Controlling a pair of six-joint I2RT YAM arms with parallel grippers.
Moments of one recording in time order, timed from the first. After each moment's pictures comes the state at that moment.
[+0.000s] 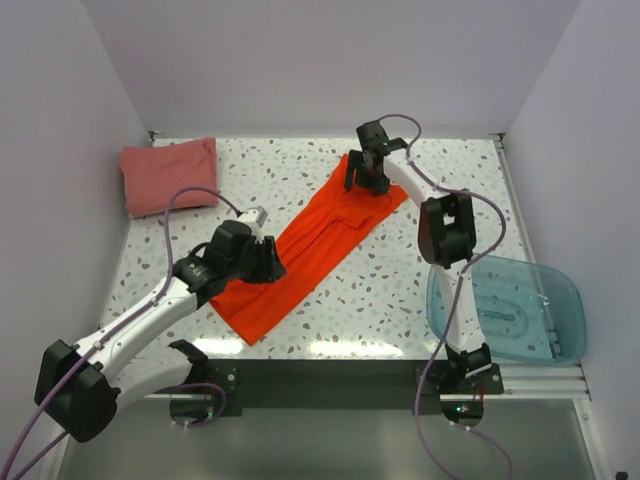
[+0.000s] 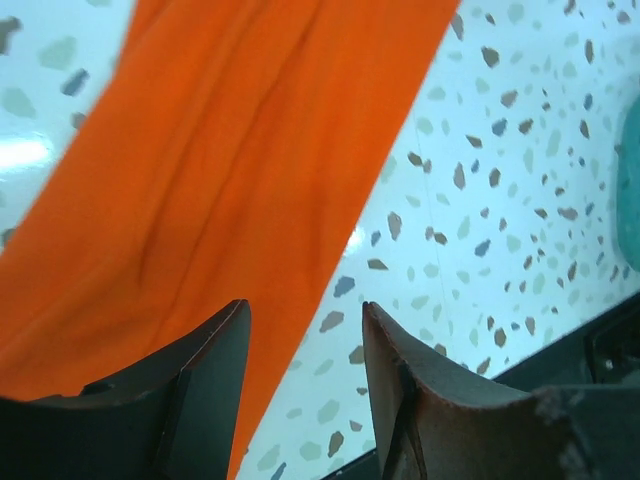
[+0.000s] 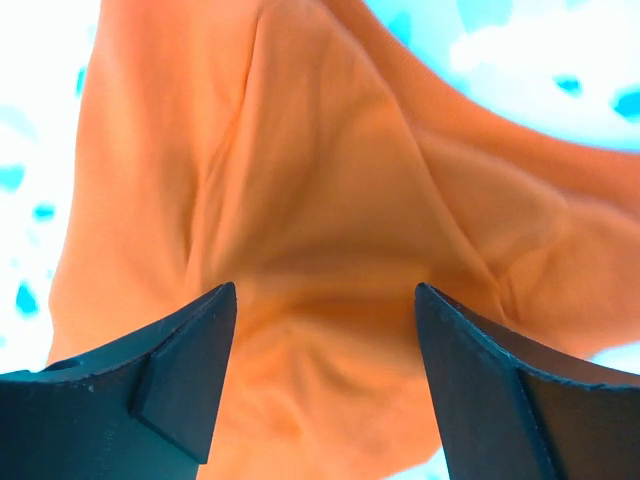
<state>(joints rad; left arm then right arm) -0.56 1.01 0.67 -0.40 0.11 -0.54 0.36 2.43 2.17 -0.81 0.09 0.49</state>
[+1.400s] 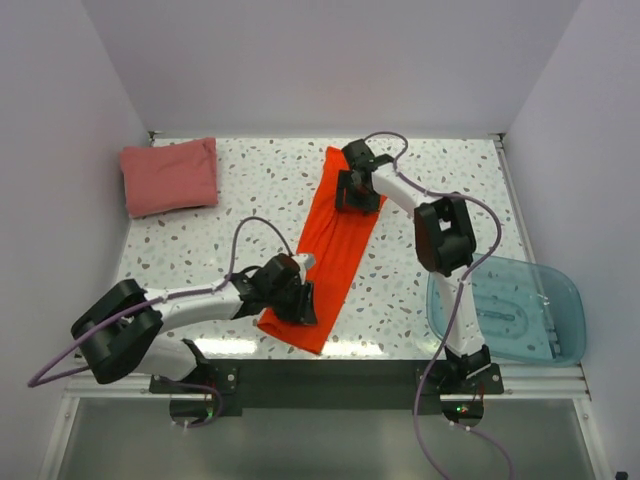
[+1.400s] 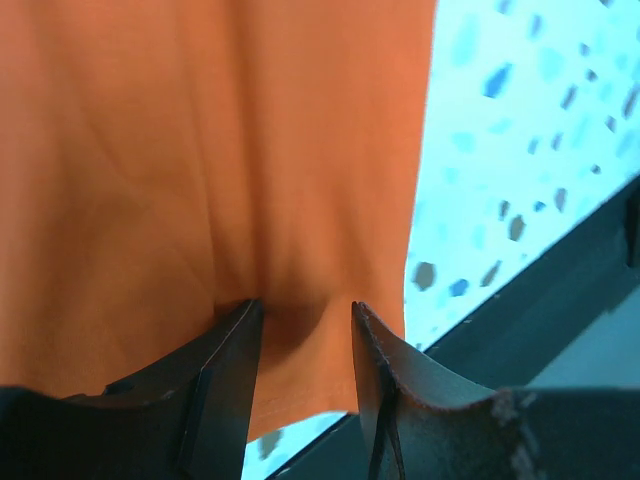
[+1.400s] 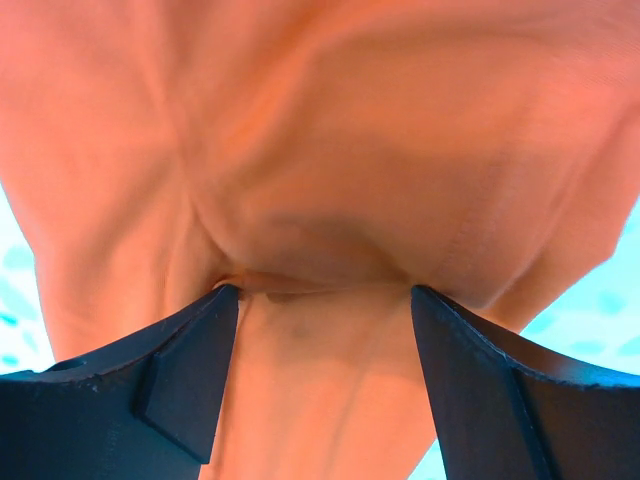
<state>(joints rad) -0.84 1.35 0.55 -0.16 0.21 -0.67 0.45 2.30 1.89 -0.74 0.11 0.55</state>
